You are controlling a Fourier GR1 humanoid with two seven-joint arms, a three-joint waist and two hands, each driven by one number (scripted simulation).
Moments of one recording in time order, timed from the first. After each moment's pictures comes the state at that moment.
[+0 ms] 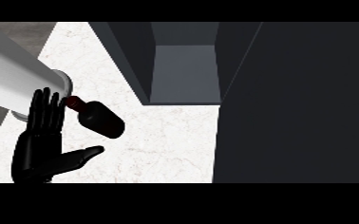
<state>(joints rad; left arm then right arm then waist) 0.13 0.07 0.08 -1.76 0.25 0.11 -0.10 -0.05 -0.14 0.06 -2.45 -0.16 0.09 0.58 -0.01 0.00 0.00</state>
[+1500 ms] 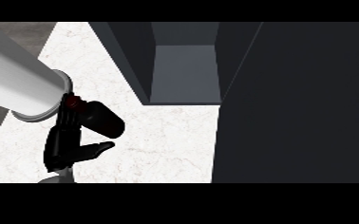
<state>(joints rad) -0.01 0.08 0.16 -1.27 0.27 -0.06 -0.38 -0.11 -0.10 0.07 -2.45 -0.16 0.09 0.64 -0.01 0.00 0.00</state>
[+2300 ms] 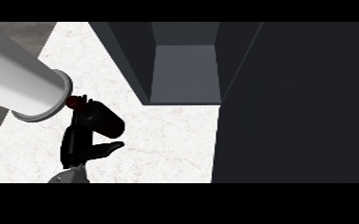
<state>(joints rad) -0.09 0.06 0.17 -1.04 0.26 -0.10 -0.51 -0.10 -0.10 0.05 -2.47 -0.16 0.10 0.64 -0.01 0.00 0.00</state>
